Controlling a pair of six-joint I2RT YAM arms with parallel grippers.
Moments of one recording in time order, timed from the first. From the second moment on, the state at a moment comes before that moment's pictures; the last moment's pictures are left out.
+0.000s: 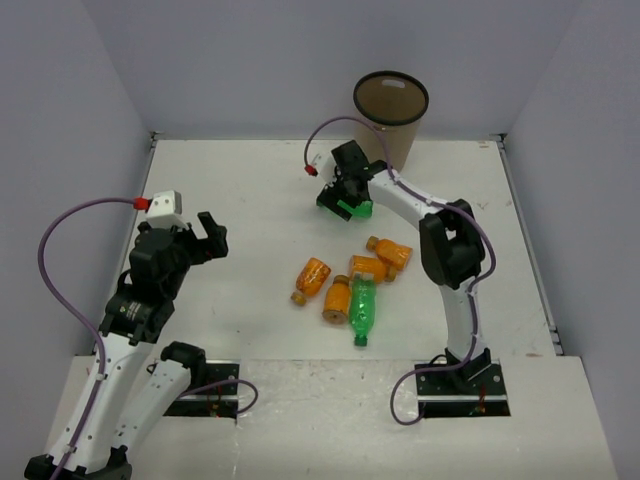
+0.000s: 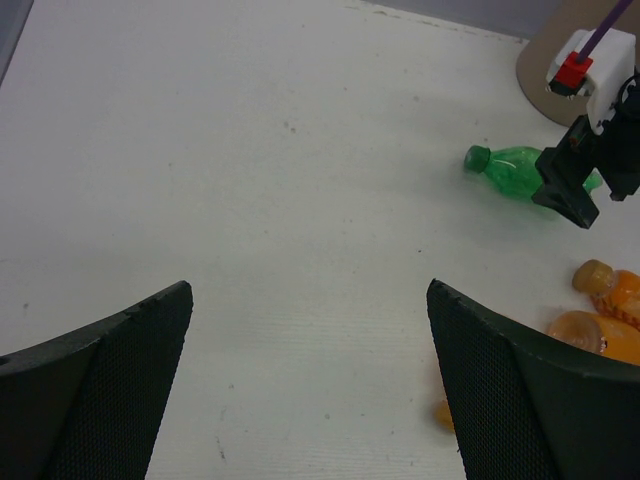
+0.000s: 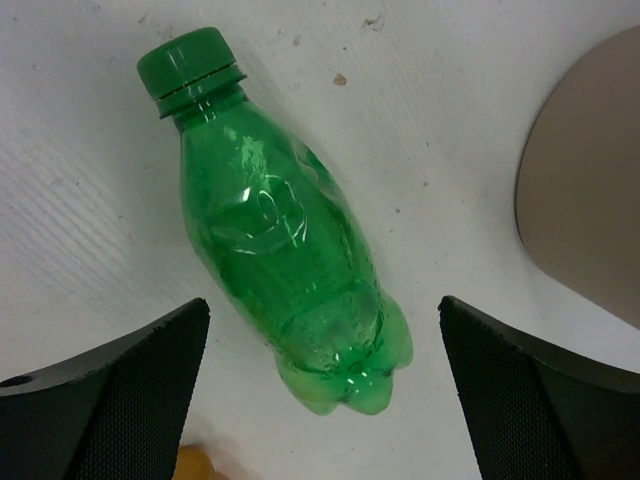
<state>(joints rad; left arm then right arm) -0.27 0.61 0.80 -0.54 -0.21 -0.33 0.53 2.16 1.77 -0.58 0.10 -0.54</state>
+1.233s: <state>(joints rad) -0.27 0.62 0.80 -0.53 -0.21 -0.33 0.33 2.09 2.34 -0.29 0.20 -0.23</state>
